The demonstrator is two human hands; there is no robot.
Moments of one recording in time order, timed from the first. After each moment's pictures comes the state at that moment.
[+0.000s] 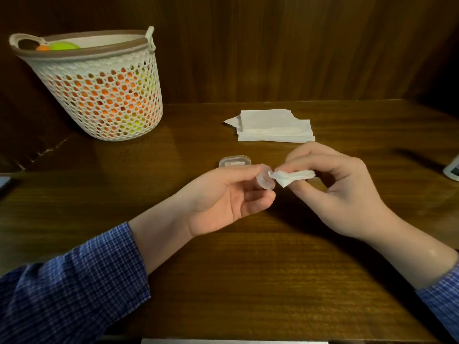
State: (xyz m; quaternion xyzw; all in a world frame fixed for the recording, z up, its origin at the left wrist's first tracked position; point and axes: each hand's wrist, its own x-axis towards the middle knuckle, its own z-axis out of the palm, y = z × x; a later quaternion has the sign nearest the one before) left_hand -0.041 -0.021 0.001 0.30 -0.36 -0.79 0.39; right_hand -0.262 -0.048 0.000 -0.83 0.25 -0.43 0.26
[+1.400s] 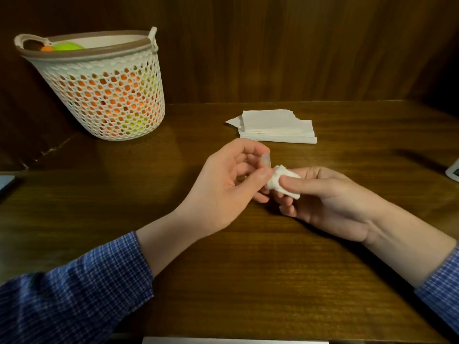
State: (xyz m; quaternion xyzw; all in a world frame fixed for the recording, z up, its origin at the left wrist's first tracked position) left_hand -0.048 -0.012 -0.005 0.41 -0.66 -0.38 0.50; right_hand -0.255 -0.052 0.002 -0.50 0.27 -0.26 0.78
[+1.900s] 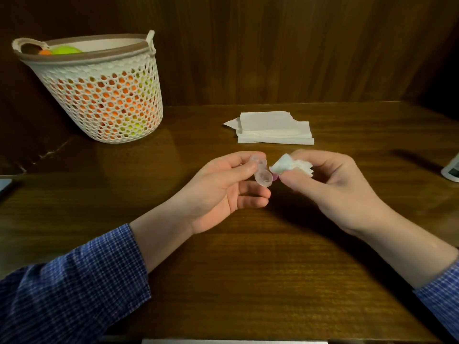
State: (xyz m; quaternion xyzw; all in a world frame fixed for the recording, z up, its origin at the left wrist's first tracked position) left_hand -0.043 -0.019 0.005 0.36 -0.45 -0.68 0.45; right_hand -0.261 -0.051 -0.001 -0.74 0.28 -0.42 0.44
